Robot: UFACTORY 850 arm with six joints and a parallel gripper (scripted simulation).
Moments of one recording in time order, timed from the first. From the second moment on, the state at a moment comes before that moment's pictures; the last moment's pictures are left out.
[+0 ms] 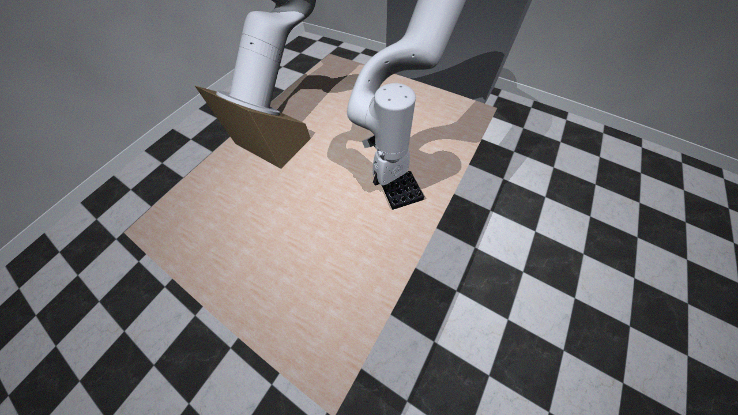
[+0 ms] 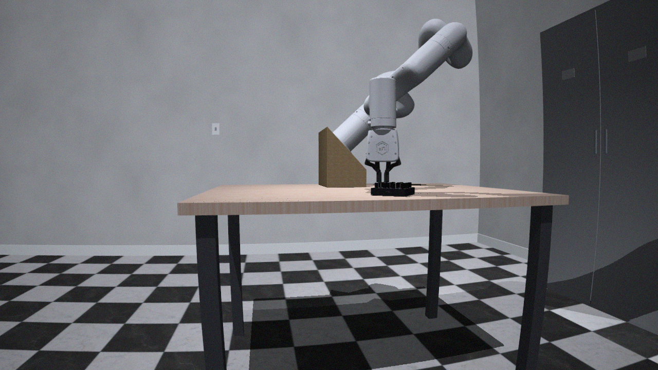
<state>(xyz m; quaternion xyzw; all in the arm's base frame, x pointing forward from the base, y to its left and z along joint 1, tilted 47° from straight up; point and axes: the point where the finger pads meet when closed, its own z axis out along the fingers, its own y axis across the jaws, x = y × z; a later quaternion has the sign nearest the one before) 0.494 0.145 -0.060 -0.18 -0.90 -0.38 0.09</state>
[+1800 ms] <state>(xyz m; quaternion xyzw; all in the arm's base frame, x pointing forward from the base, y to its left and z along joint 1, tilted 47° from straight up) 0.494 0.145 -0.060 -0.09 -0.91 -0.39 0.05</state>
